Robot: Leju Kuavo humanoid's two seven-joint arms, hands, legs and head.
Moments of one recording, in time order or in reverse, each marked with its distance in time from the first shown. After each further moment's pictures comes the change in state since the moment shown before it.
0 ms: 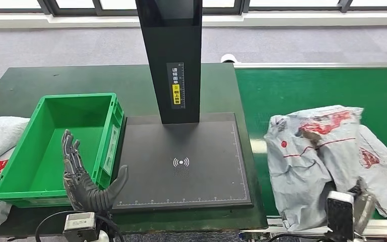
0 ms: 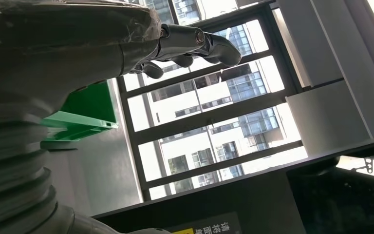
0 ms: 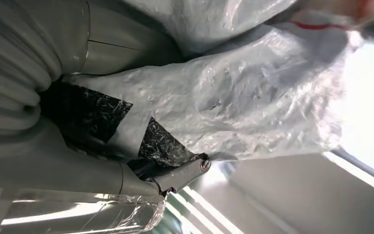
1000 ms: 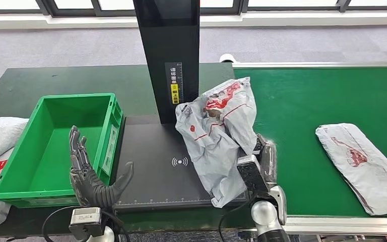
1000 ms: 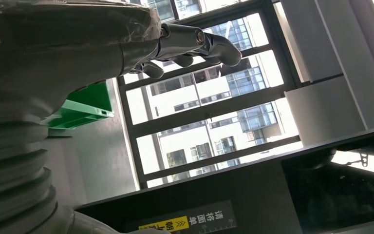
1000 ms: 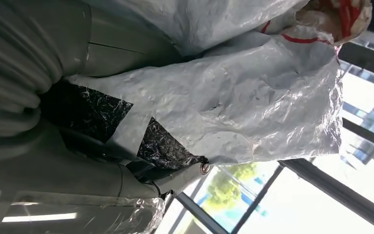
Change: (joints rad) left arm -0.034 -0.031 -0.008 0.032 -0.006 -0.037 0.000; right arm -0.281 0.067 0.416 0.369 0.102 0.051 0.087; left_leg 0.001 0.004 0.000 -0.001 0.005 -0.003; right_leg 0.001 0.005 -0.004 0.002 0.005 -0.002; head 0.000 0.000
